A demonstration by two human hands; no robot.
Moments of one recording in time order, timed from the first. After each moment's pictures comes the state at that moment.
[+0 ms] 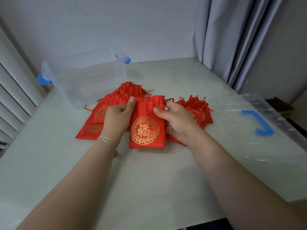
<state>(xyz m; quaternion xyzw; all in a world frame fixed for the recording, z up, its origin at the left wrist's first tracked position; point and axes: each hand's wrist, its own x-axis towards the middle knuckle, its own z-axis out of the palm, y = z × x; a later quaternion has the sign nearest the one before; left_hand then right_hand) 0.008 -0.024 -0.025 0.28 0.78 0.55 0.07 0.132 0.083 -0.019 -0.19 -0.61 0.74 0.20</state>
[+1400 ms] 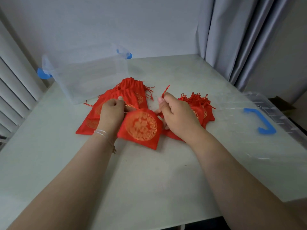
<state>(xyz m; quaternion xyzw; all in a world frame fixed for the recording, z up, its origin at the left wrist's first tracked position) -0.005 -0.024 -0.027 0.17 0.75 0.62 0.13 0.137 0.086 -0.021 -0.16 -0.89 0.30 0.31</state>
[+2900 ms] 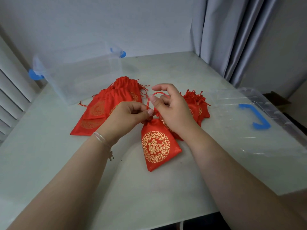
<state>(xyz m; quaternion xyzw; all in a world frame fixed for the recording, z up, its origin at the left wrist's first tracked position) 0.032 -0.028 -0.010 0.44 0.69 0.51 0.25 0.139 0.085 -0.018 -0.14 -0.78 0.49 0.37</state>
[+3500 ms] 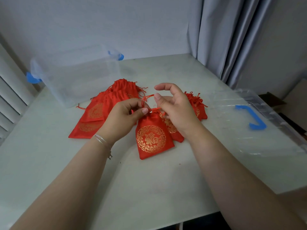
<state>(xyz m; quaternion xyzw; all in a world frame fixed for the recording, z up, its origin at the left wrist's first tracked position) 0.023 -0.024 -0.014 0.50 0.69 0.51 0.13 0.146 0.091 -0.010 -0.13 -0.71 0.61 0.34</state>
